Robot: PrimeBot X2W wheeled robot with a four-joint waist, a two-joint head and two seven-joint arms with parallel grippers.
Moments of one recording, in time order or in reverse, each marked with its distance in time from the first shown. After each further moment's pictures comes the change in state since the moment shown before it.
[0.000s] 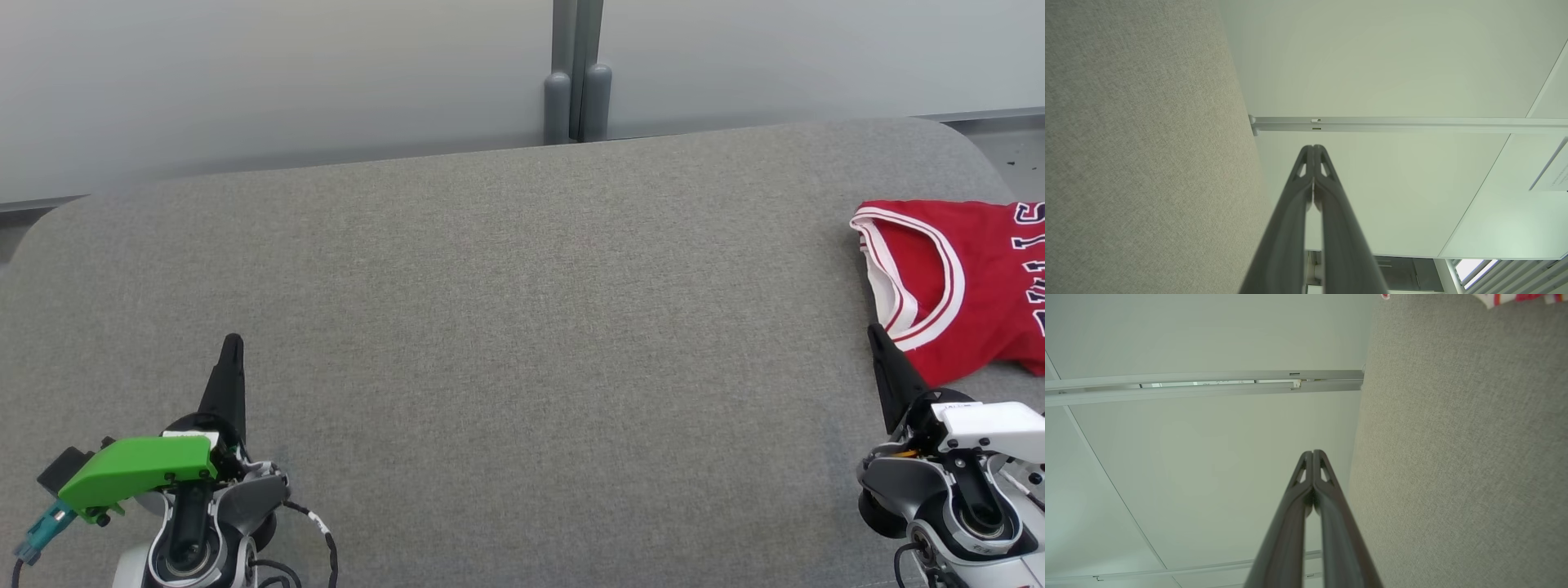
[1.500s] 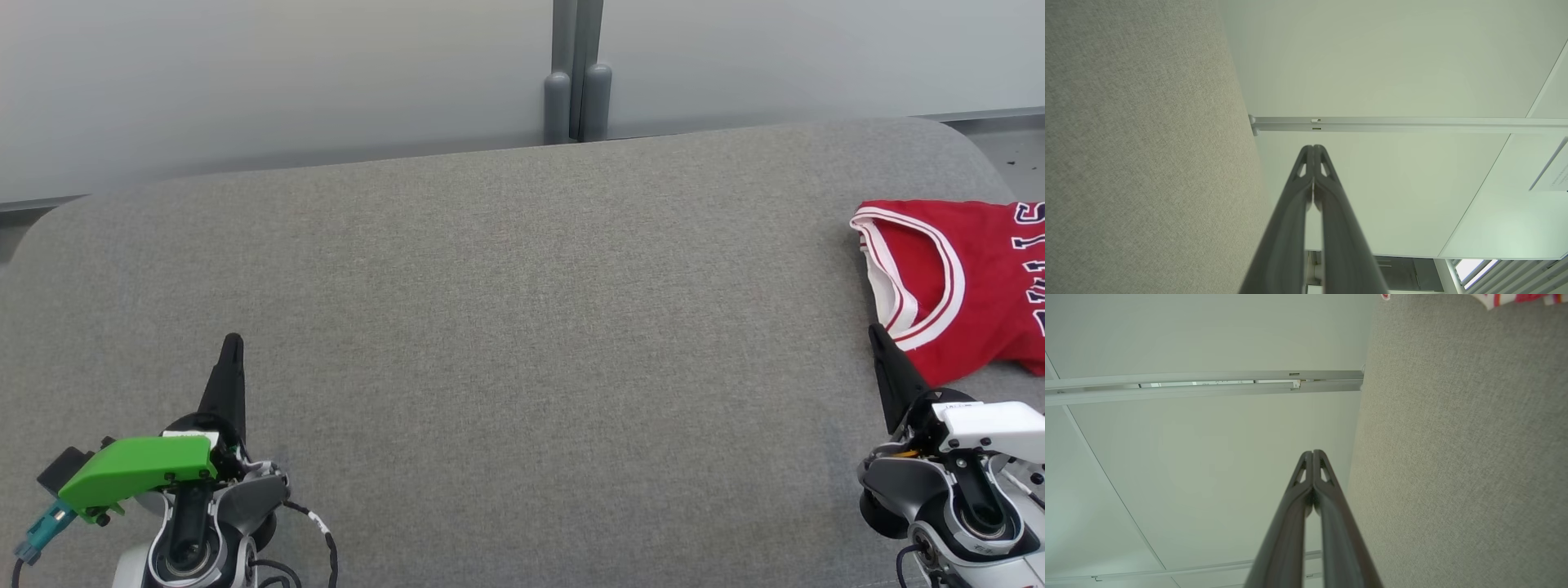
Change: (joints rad) left arm 0.000 0.000 0.000 0.000 0.000 0.000 0.000; right arm 0.000 -0.027 0.035 -0.014 0.028 0.000 -0.030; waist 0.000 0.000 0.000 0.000
